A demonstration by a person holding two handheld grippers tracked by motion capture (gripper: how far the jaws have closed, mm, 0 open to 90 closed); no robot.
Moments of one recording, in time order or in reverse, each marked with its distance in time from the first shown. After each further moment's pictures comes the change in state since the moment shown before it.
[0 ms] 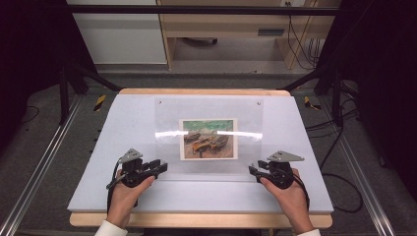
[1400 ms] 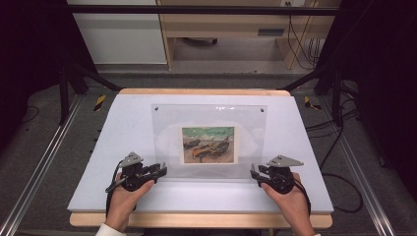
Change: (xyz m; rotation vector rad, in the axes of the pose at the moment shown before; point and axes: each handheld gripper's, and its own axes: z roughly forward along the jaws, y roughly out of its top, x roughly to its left) left arm -0.003 -0.008 -0.003 0.027 -0.001 0.030; right arm 0.006 -0.010 -0.004 0.028 -0.025 -0.028
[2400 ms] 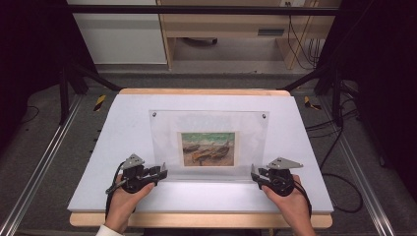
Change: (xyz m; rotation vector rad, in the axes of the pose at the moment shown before) left arm -0.003 -0.004 0.000 0.028 0.003 0.021; right arm 0.001 -0.005 -0.001 0.020 0.006 -0.014
